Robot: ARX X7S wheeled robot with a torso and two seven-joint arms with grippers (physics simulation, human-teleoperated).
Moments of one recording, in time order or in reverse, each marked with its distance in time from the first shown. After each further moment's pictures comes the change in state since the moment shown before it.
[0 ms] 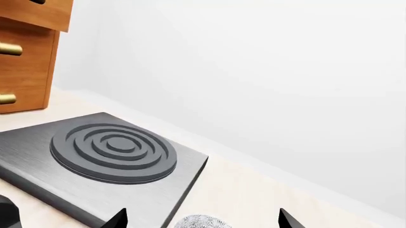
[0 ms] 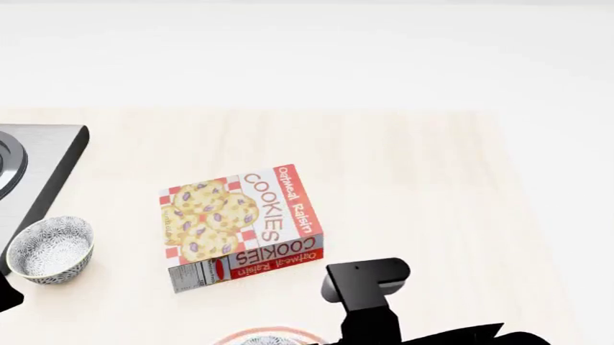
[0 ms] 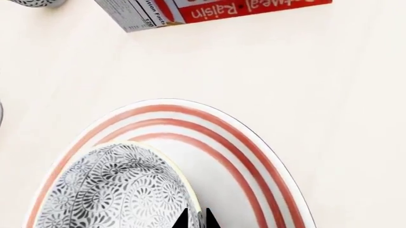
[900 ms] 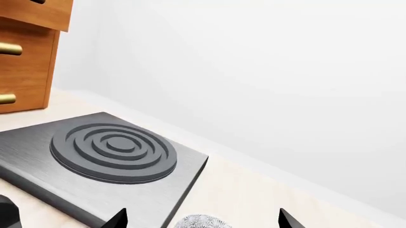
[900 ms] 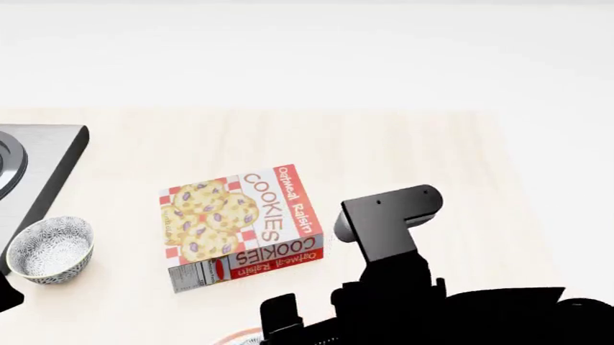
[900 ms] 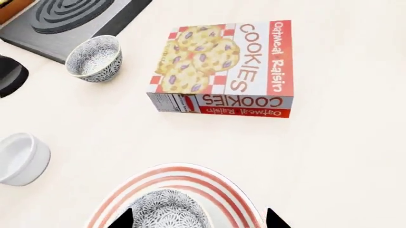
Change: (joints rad) left arm 0.000 -0.006 0.009 -0.004 -0.006 0.007 -0.007; right arm 0.056 0.091 0.168 -0.317 0.265 0.096 0.274
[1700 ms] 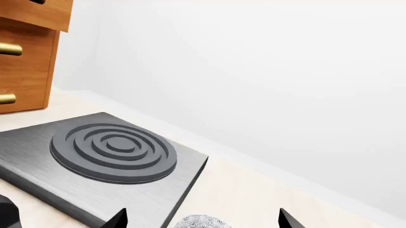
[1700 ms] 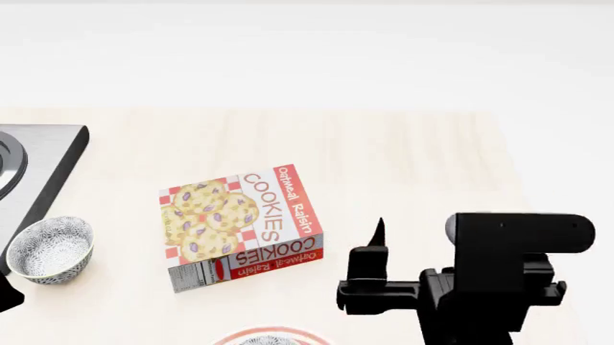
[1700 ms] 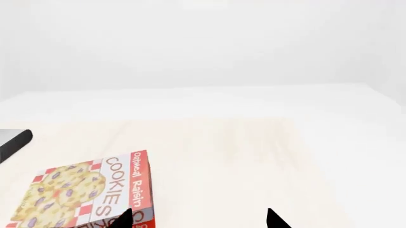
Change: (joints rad) left arm 0.001 -0.005 0.008 -0.002 -0.004 0.007 -0.006; right arm -0.370 0.056 0.107 -0.340 -0.503 -0.554 0.102
